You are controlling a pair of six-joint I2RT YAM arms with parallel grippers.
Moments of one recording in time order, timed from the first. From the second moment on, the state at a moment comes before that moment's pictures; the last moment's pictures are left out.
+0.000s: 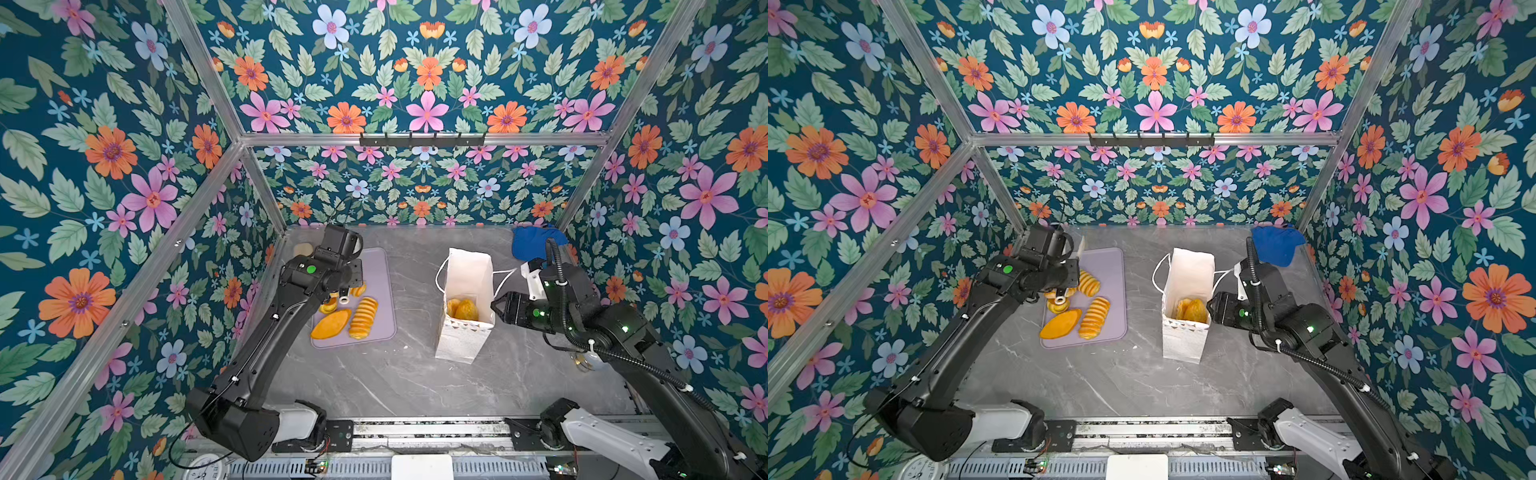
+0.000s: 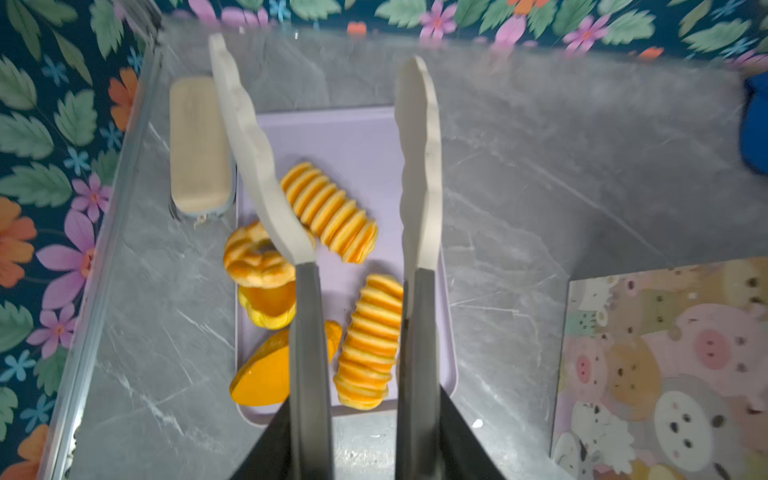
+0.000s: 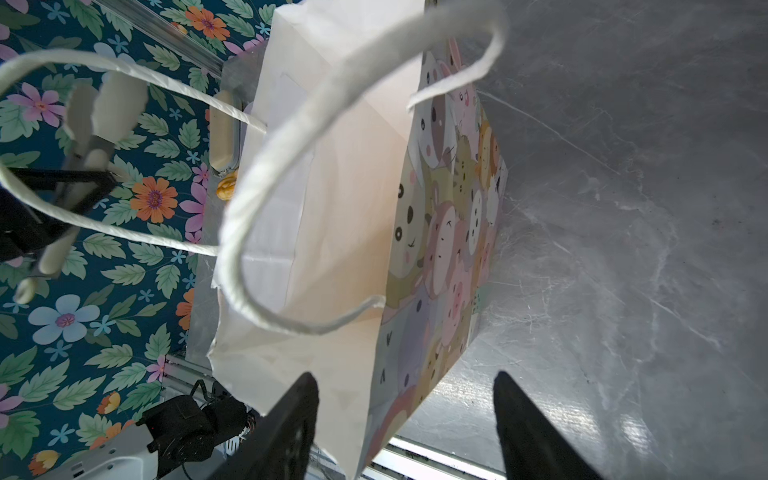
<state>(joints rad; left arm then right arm) -0.41 1.33 1.44 -1.05 -0.21 -0.38 0.53 0.96 1.27 -1.10 -0.07 0.66</state>
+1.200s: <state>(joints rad) -0.37 1.44 1.19 -1.09 0.11 -0.27 0.53 0.98 1.26 -1.07 -0.10 0.63</state>
